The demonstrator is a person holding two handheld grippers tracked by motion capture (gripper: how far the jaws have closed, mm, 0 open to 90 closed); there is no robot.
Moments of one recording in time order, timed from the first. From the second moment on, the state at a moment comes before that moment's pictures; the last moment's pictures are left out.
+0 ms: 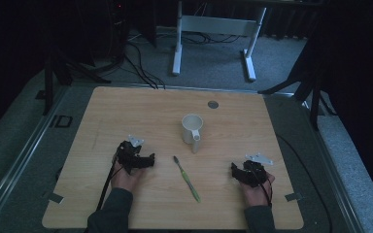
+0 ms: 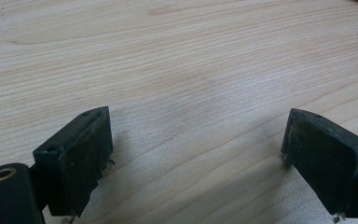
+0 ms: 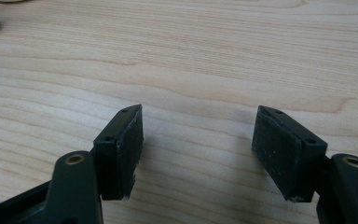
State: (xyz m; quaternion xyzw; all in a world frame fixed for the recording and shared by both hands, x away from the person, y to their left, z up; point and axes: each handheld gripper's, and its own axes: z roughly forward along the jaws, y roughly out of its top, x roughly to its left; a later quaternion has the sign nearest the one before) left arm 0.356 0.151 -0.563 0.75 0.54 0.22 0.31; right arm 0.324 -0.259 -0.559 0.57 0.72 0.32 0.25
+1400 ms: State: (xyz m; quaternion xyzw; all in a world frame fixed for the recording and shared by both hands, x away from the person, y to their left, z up) left arm 0.356 0.150 -0.563 0.75 0.54 0.22 0.31; right arm 0.318 -0.194 -0.531 0.52 0.77 0.32 0.19
